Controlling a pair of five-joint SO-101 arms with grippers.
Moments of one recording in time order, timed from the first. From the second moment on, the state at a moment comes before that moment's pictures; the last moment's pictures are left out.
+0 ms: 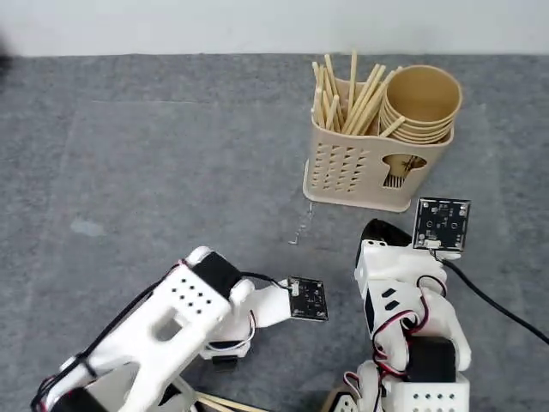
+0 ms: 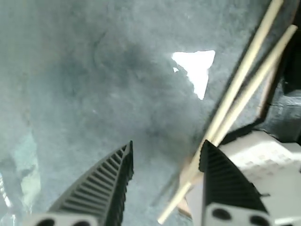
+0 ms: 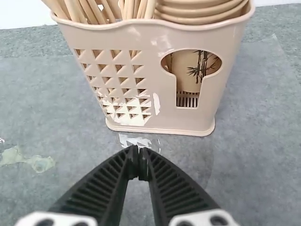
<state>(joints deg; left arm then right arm) 36.4 -26.8 50.7 89.5 -38.3 -3.0 -84.8 67.7 57.2 -6.5</state>
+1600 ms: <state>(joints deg) 44.7 -7.4 55.8 76.1 -38.7 -3.0 -84.8 67.7 57.2 -6.5</state>
